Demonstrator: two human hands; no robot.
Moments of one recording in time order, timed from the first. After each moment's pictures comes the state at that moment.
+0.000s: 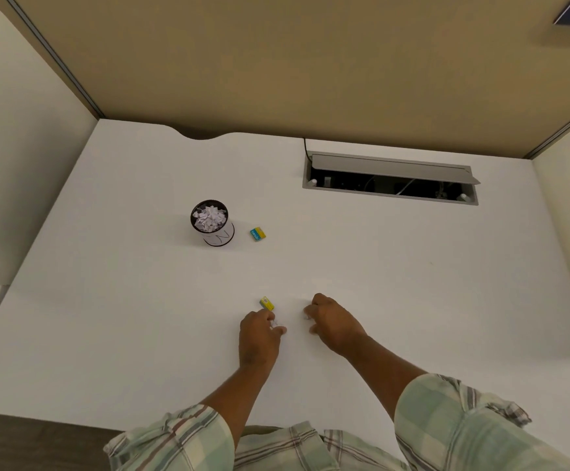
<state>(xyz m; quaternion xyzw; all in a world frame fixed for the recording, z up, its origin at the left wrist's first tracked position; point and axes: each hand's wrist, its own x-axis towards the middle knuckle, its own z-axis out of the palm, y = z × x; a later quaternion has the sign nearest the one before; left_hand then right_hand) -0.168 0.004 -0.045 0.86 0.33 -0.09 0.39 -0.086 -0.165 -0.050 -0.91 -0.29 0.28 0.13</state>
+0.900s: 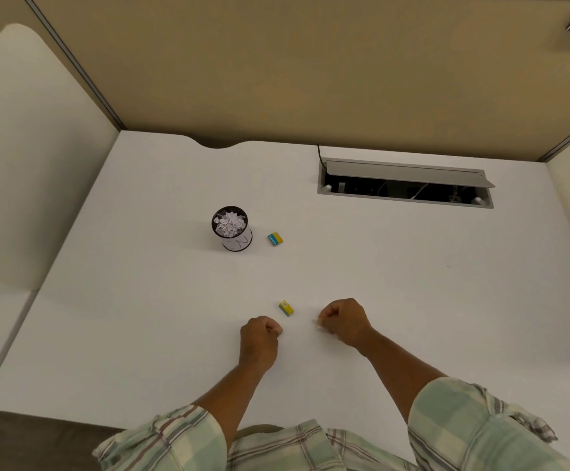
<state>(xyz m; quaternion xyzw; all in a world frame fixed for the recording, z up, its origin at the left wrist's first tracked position) -0.177 0.049 -0.033 0.82 0.35 -0.14 0.43 -0.086 -0.141 -0.033 -0.85 0.03 0.34 0.39</state>
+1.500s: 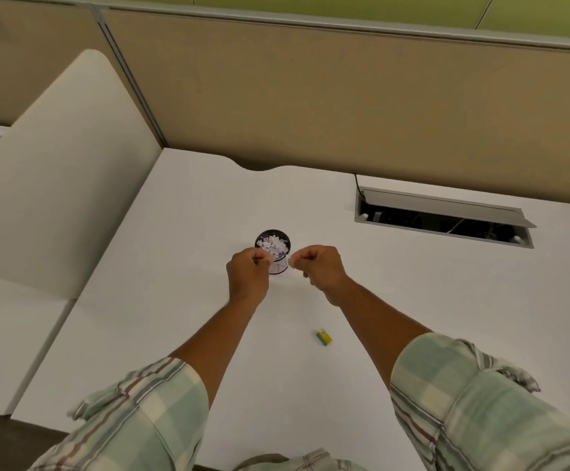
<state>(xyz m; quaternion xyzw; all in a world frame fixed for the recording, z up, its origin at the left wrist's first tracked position) -0.066 0.185 0.058 0.79 0.35 0.08 0.49 0.000 0.039 0.060 -0.77 0.03 0.27 0.58</state>
